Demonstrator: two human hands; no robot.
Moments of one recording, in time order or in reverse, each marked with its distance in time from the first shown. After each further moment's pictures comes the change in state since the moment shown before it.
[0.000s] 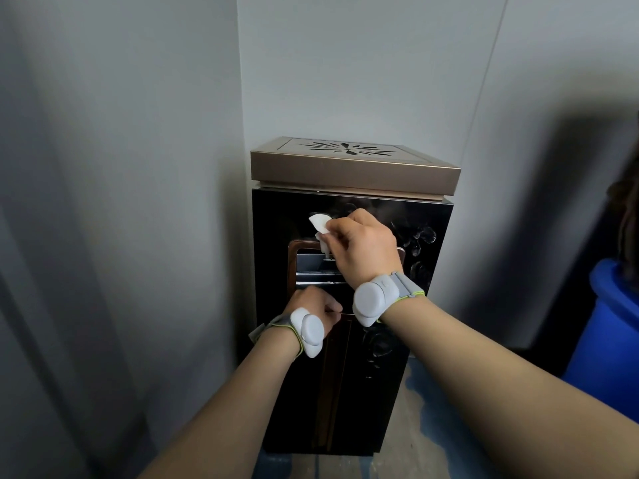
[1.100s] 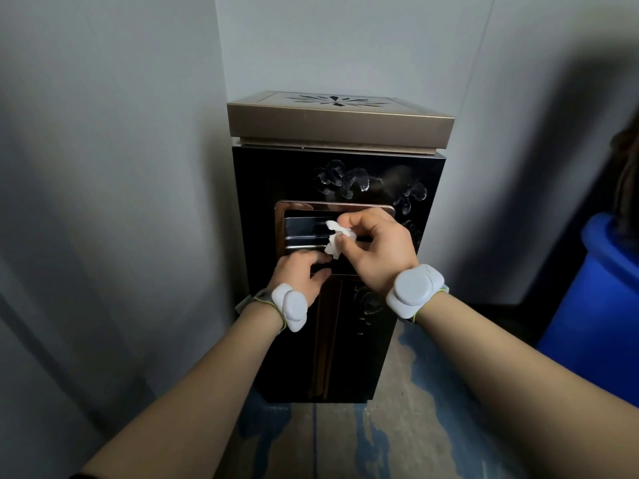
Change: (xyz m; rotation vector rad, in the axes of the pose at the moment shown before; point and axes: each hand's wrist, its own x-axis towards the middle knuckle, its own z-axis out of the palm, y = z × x) left_hand -0.018 -0.004 0.004 0.012 0.184 0.203; right_hand -0.060 0.027 -0.023 0.363 -0.125 0.265
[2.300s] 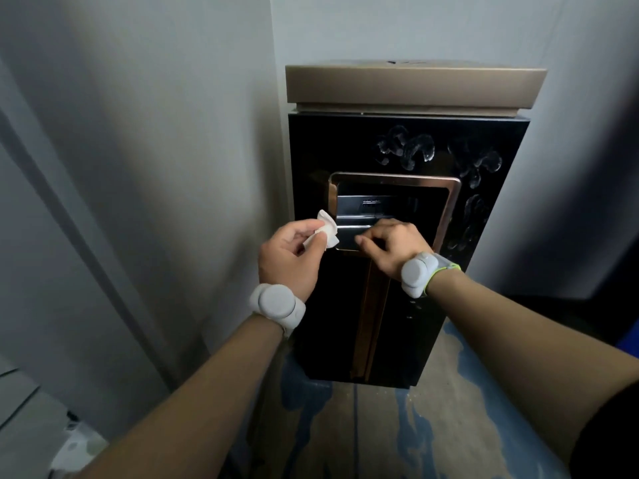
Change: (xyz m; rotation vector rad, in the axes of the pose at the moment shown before) left_hand -0.050 -0.038 -0.034 -0.631 0.580 -0.077; right_hand 0.008 0.064 0.070 -0.315 -0.350 -0.122
